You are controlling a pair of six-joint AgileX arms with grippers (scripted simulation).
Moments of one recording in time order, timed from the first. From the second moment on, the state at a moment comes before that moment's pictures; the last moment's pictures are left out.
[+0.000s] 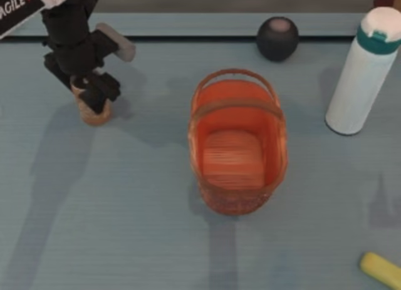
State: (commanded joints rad) left arm -0.20 2.45 2.12 -1.24 0.01 0.63; right arm 0.00 0.00 0.00 0.00 0.00 0.00
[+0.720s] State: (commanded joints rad) left arm -0.21 2.42 2.03 -1.04 0.15 0.56; right arm 0.00 0.00 0.00 0.00 0.00 0.00
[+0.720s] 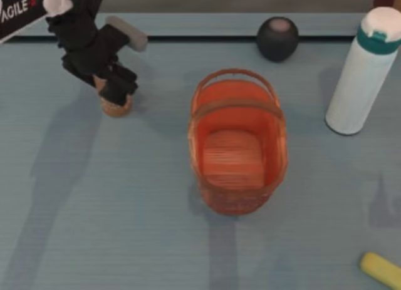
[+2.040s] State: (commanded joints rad) left arm -0.33 2.04 1.33 0.66 1.27 0.05; right arm 0.00 0.00 0.00 0.00 0.00 0.00
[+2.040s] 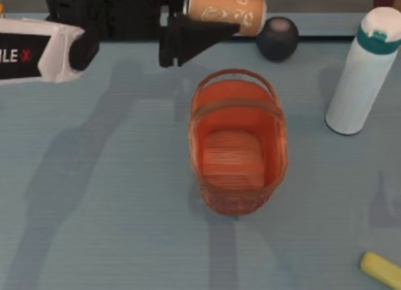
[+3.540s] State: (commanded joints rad) left arm -0.30 2.27 1.23 1.00 1.27 0.04; right arm 0.00 0.00 0.00 0.00 0.00 0.00
